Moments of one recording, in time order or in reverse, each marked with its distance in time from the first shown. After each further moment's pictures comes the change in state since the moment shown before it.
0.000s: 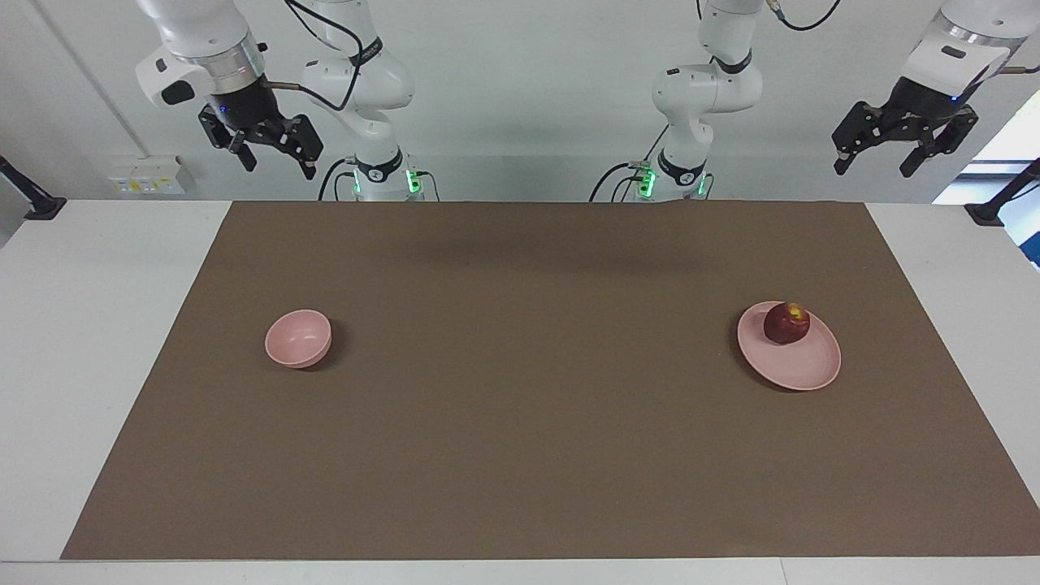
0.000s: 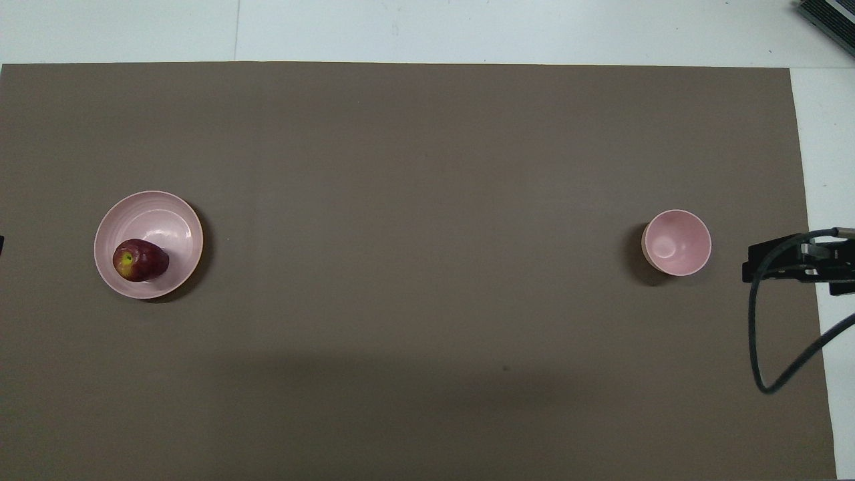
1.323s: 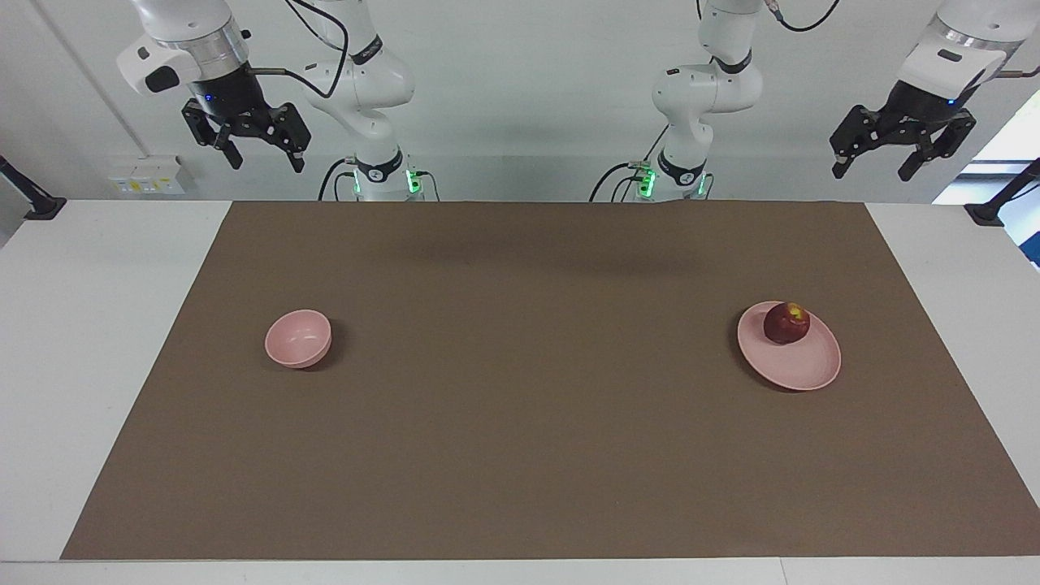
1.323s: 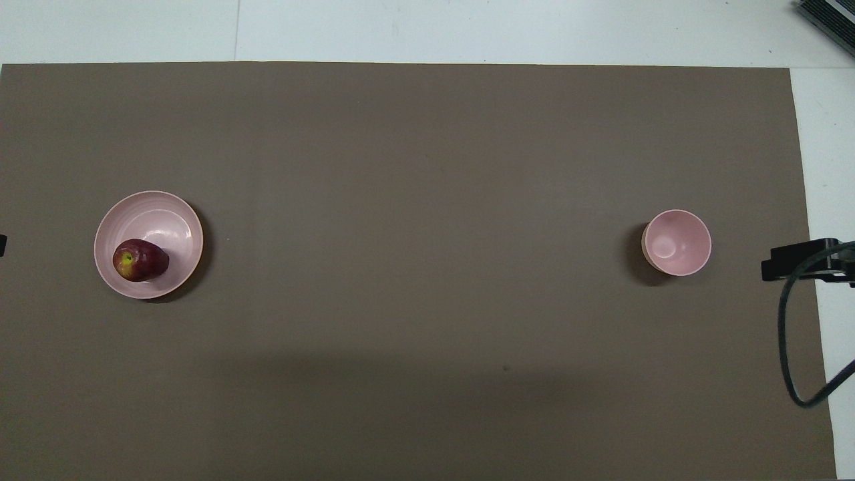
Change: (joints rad) left arm 0.000 -0.001 -0.005 -0.024 -0.001 0.039 0.000; right arm 0.128 -0.014 -0.170 -0.006 -0.004 0.044 -0.102
